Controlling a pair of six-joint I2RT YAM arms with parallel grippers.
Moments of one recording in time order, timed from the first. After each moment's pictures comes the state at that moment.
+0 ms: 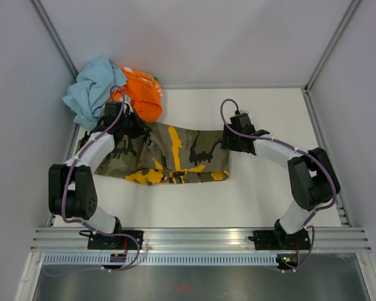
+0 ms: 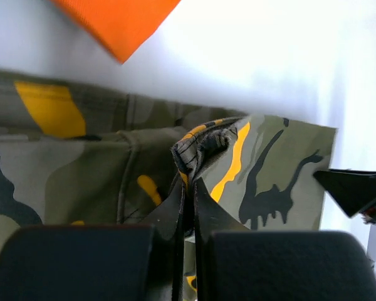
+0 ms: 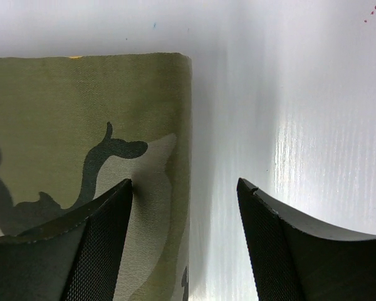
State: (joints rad) left arm -0.09 1.52 1.07 -0.19 0.32 -0.53; right arm 0.41 1.69 1.05 -0.24 0.15 0.50
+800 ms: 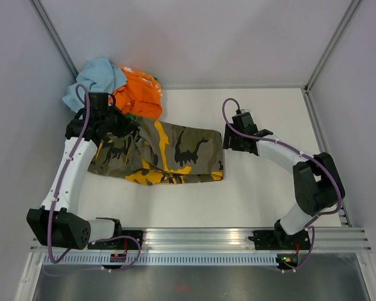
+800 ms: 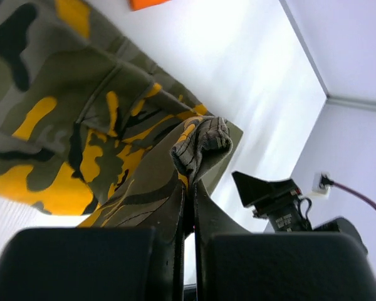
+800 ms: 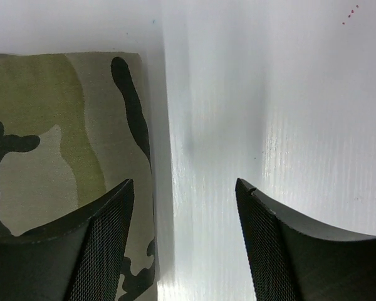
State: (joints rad) left arm -0.09 1.31 1.36 -0.77 0.19 -0.92; right arm 0.41 1.65 1.05 -0.30 0.16 0.47
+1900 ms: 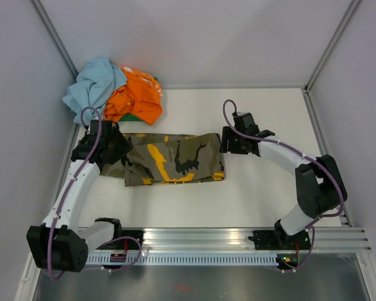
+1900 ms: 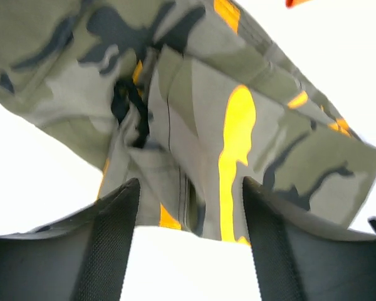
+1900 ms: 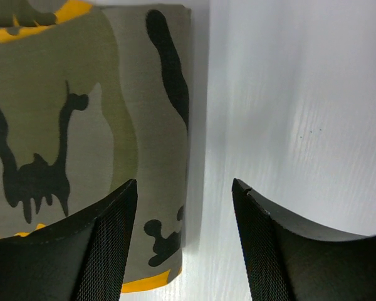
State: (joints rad) left arm -0.08 1.15 1.00 -0.73 -0.11 -0.71; right arm 0.40 1.61 1.02 -0.33 -0.03 0.44
